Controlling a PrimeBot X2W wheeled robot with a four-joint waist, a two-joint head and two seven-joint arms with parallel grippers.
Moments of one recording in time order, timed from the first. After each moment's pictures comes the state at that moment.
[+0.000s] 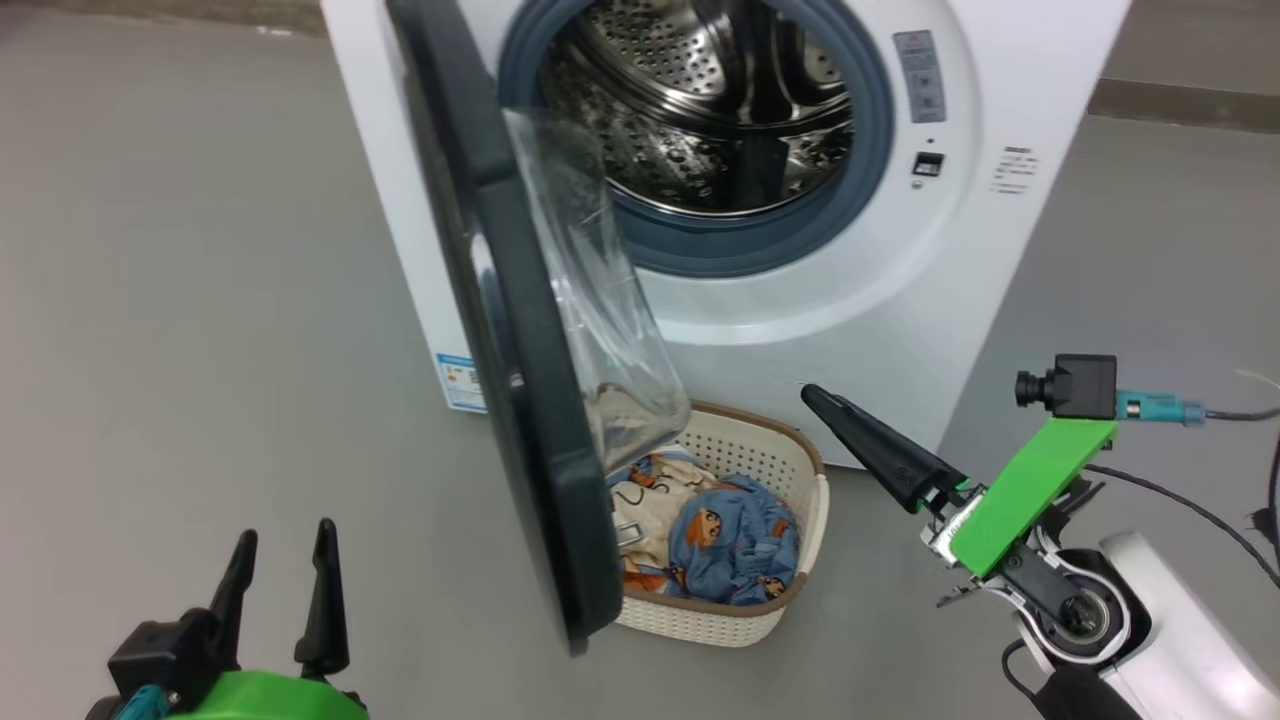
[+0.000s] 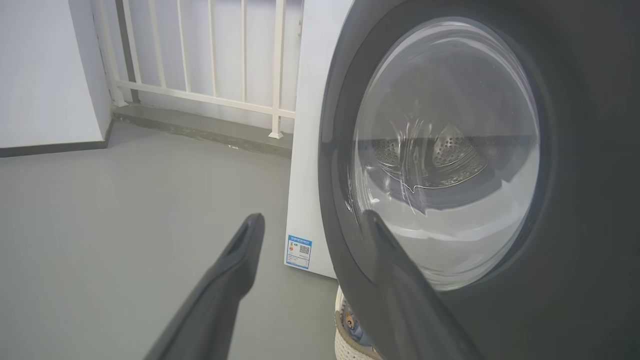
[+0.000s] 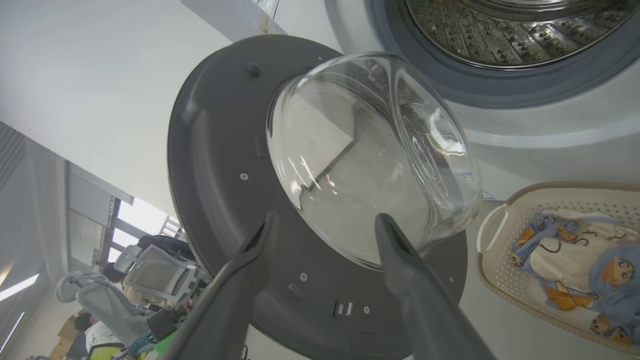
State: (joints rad) left arm -0.07 0.05 0.00 0.25 -0.29 -0.13 -0.26; right arm -0.38 -0.31 0.39 0.18 1.39 0.13 0.28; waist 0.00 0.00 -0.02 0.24
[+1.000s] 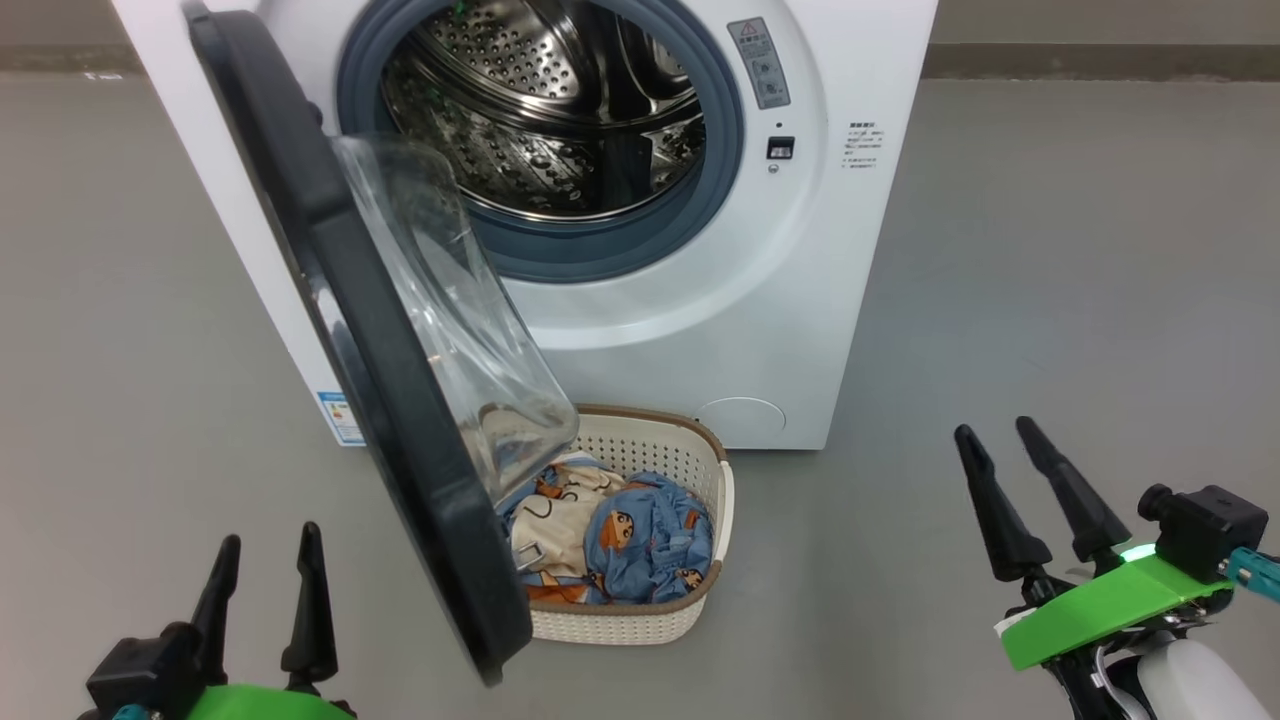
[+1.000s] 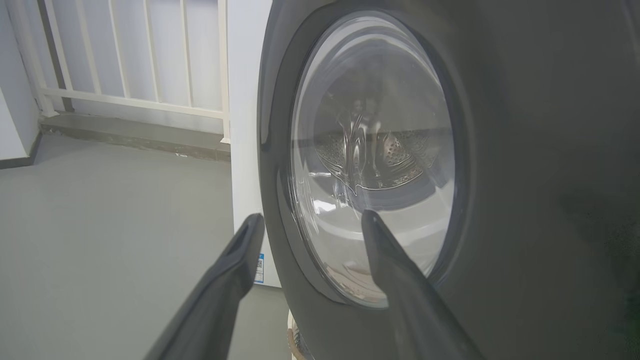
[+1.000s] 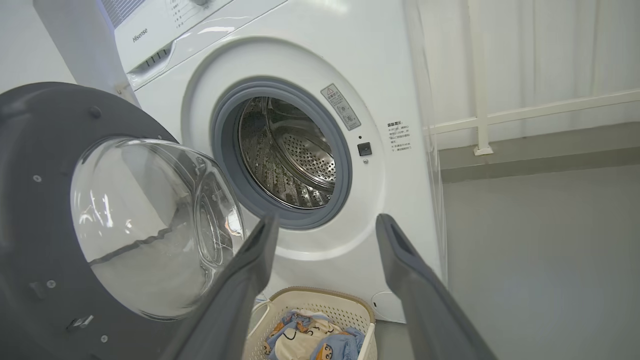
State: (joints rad) left arm -0.03 0.04 0.03 0.18 -0.28 -0.13 -0.26; right arm -0.17 -0.29 0.21 0.22 0.64 0.13 -0.25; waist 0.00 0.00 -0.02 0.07
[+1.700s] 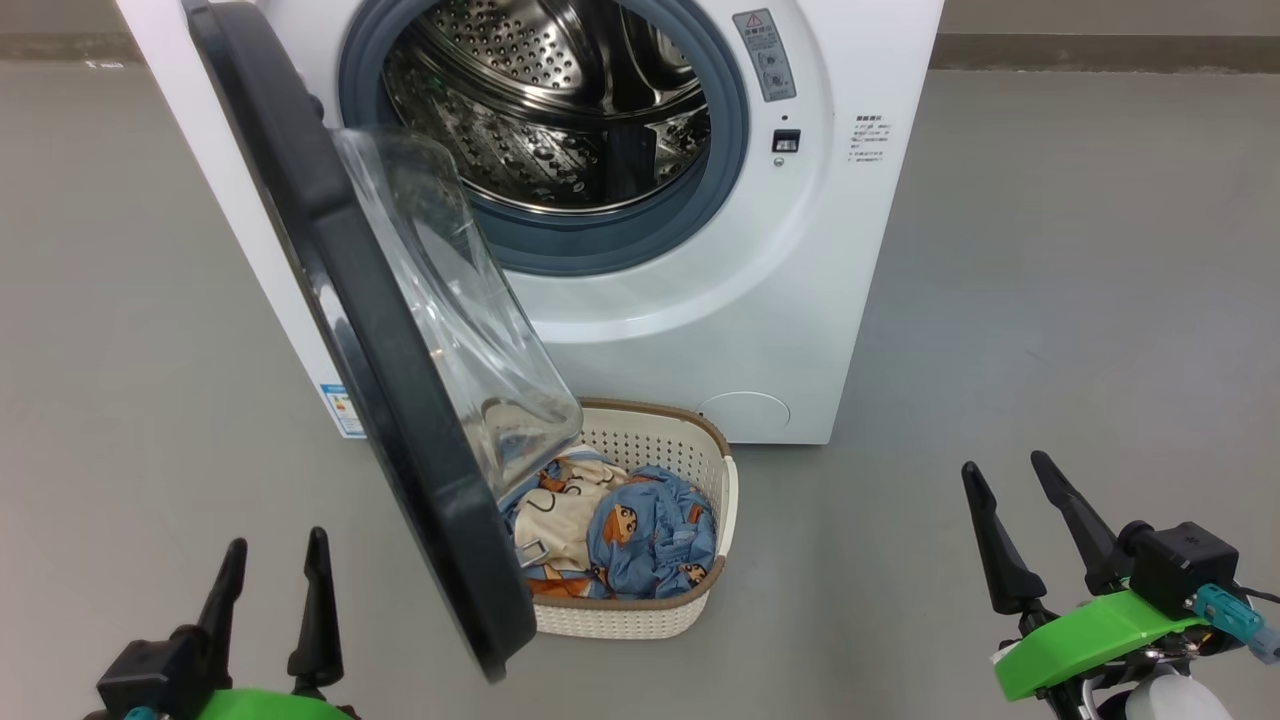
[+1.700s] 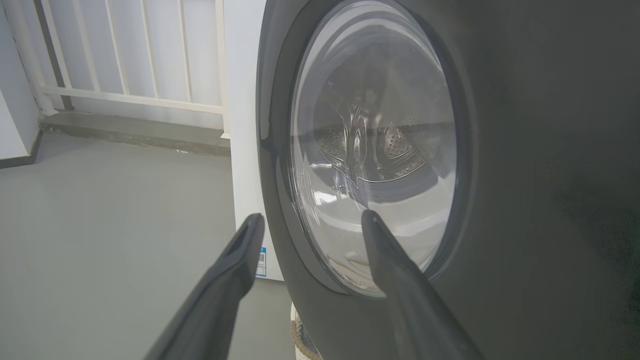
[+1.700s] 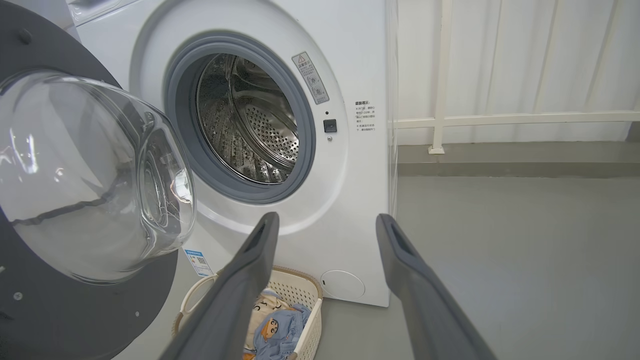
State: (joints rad) left arm -0.02 0.04 0.02 0.18 -0.26 -0.13 -0.26; right arm -0.12 -0.18 0.06 0.25 0.33 0.13 -0.25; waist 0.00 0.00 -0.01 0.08
